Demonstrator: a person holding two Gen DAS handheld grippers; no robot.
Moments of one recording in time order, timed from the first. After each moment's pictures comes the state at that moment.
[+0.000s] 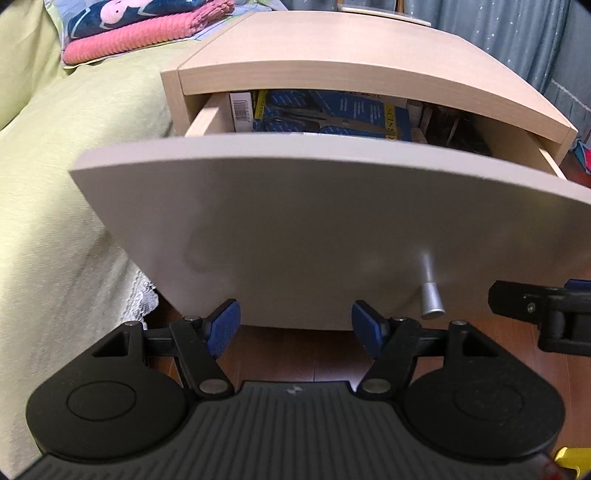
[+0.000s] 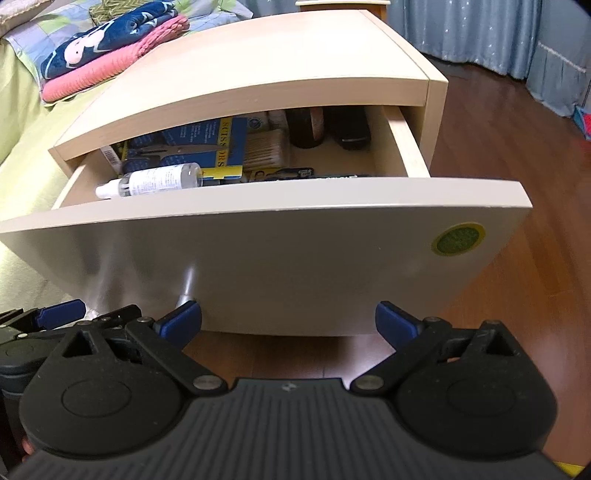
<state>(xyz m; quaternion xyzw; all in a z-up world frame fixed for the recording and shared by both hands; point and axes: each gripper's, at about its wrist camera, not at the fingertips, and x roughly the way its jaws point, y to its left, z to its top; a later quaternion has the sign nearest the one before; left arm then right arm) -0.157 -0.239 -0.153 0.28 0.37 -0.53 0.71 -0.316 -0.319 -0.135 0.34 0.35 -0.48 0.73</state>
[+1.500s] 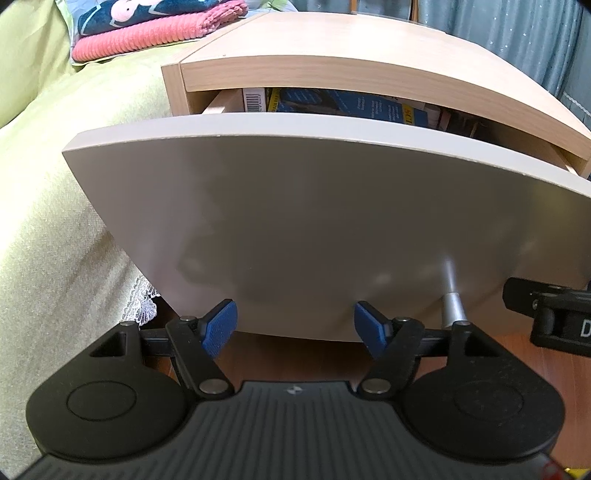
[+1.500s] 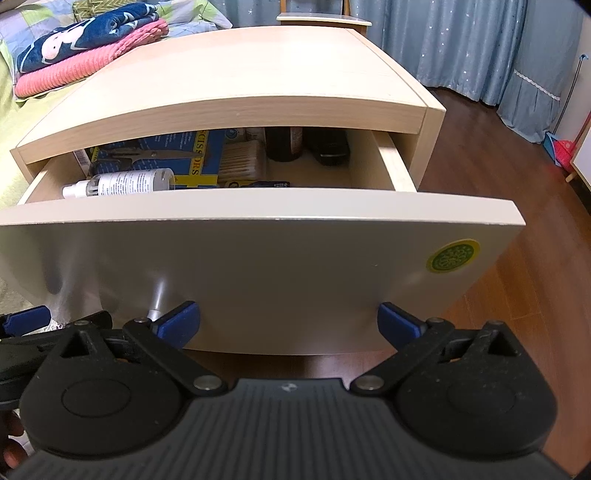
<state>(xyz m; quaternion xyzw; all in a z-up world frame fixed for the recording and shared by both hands) -0.149 -0.244 -0.165 0.27 0.37 -0.52 0.72 -0.303 -0.324 -0.140 0.29 0.36 -0.55 0.70</state>
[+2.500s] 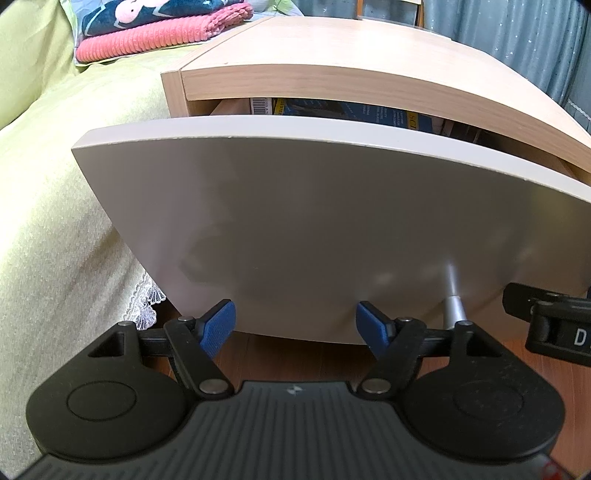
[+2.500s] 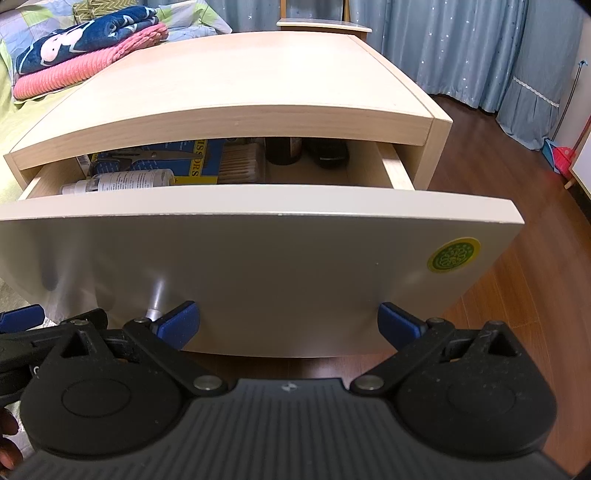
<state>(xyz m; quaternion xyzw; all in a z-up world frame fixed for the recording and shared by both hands) -0.146 -0.249 -0.159 0.26 0.36 -0.52 0.73 -0.302 -0.322 -0.142 0.28 0.35 -0.56 0.70</state>
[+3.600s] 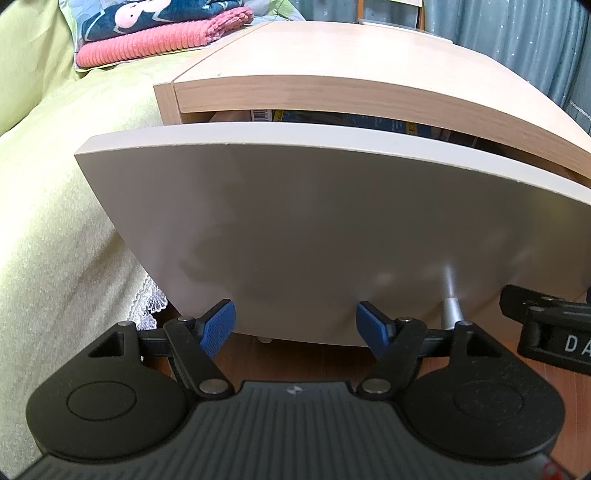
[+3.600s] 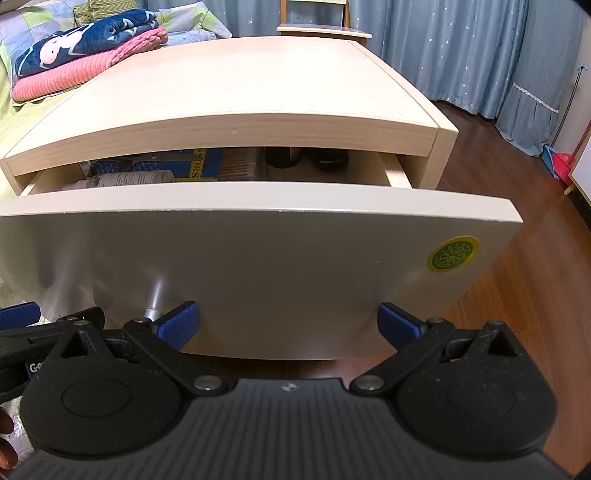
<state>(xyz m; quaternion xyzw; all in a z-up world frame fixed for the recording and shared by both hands) -0.149 -0.258 -0.158 0.26 0.36 -0.52 0.73 -0.300 -0.322 -0.145 0.27 0.35 -0.56 0.70</state>
